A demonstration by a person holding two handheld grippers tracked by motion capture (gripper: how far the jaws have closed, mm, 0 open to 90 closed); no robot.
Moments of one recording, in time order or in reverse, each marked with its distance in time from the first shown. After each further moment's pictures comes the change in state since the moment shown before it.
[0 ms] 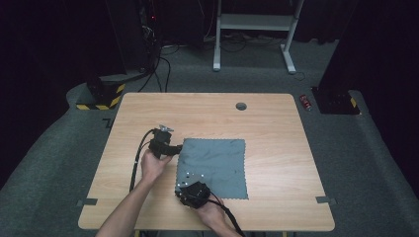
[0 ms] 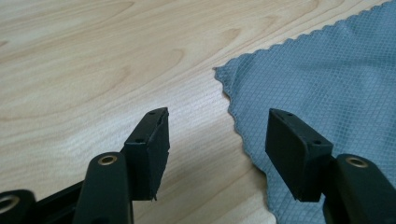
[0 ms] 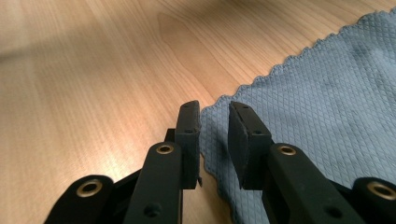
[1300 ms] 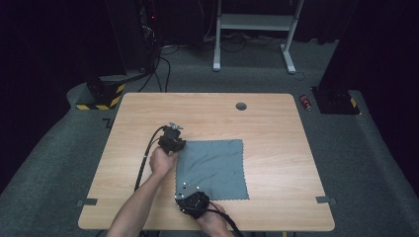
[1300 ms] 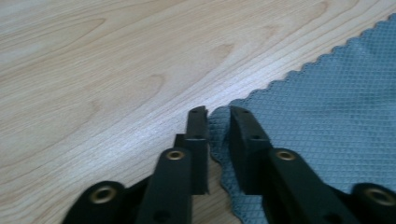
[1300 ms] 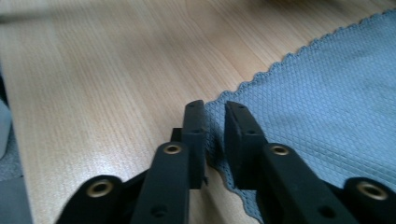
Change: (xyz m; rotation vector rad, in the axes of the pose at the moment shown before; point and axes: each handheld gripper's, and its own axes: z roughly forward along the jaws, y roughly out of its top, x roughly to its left) left arm -0.011 0.012 0.035 0.001 0.004 0.040; right arm 0.026 -0.009 -0.010 0.032 -0.054 -0.099
